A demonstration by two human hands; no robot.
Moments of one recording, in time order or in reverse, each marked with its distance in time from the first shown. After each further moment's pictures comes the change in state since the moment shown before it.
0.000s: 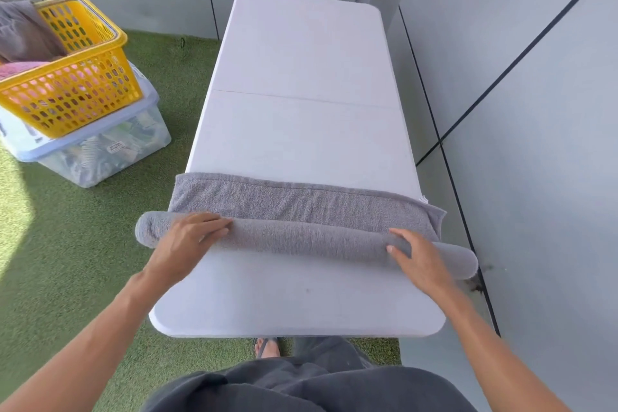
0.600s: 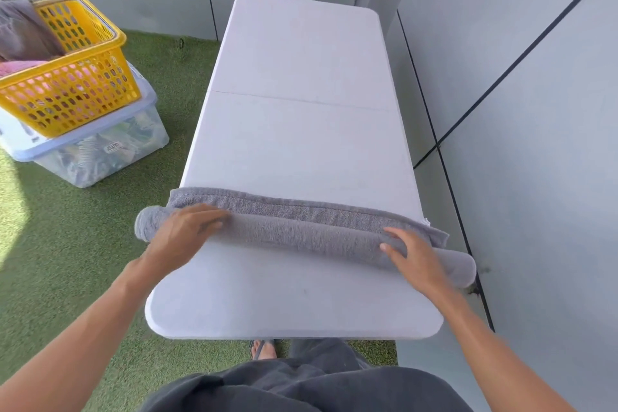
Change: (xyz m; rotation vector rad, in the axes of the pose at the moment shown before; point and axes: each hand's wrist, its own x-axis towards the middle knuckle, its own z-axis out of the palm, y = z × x) left_hand 0.017 -0.002 -0.009 -0.056 -0.045 -0.049; right_hand 0.009 0.002 0.004 -0.001 -0.008 -0.035
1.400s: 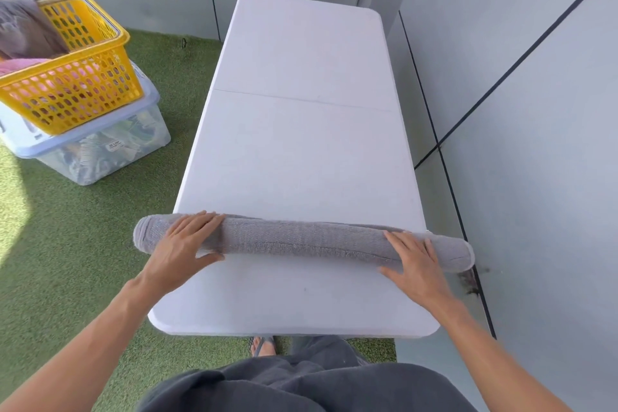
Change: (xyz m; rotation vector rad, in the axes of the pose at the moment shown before) left_hand -0.036 -0.019 0.020 0.267 -0.049 0.109; right_hand -0.022 0.009 0.008 -0.380 -0.048 -0.115
